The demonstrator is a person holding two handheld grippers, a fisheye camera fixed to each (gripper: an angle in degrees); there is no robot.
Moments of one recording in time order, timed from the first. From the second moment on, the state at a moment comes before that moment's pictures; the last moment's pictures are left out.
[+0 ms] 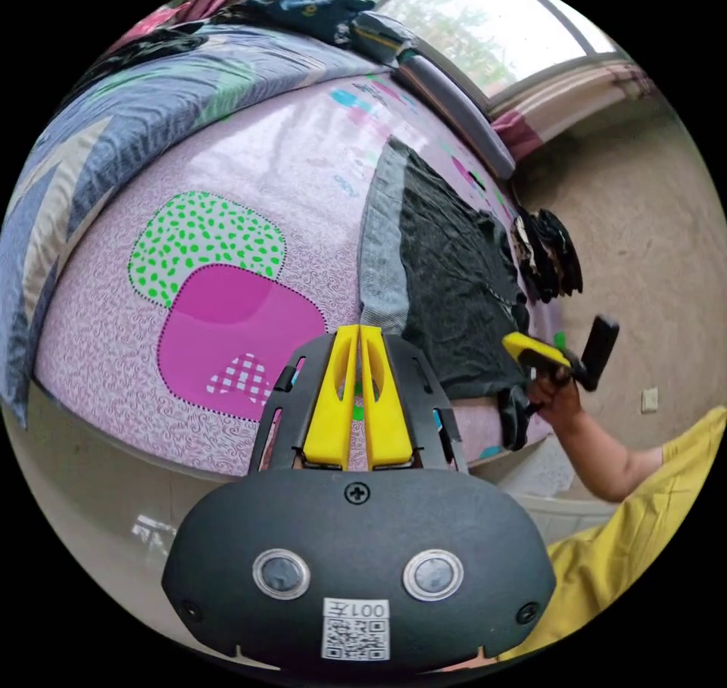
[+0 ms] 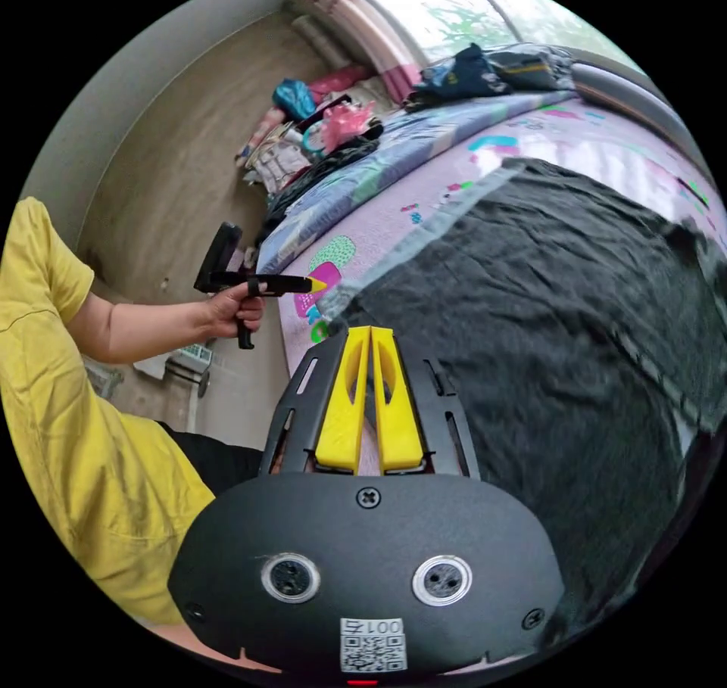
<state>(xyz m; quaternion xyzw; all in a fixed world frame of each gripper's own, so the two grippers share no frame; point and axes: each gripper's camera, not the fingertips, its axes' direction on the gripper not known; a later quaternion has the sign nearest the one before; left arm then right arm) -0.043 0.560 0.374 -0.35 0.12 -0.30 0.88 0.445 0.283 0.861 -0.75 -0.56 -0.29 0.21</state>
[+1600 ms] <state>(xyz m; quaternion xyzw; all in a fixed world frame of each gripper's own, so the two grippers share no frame) 0.047 0.504 0.248 -0.21 0.29 0.04 0.93 0.253 0.358 0.790 -0.66 -0.63 -0.39 0.10</state>
